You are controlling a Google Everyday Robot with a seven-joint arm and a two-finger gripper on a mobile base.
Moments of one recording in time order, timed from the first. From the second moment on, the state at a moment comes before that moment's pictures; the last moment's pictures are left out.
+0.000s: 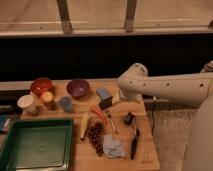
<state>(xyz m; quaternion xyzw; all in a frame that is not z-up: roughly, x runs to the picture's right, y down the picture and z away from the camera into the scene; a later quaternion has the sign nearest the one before) 0.114 0.074 0.788 -0.15 0.16 0.68 0.70</state>
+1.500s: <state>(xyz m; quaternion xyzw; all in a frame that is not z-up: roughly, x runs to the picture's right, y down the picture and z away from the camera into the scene) 0.070 0.023 0.801 -0.19 0.07 0.62 0.76</state>
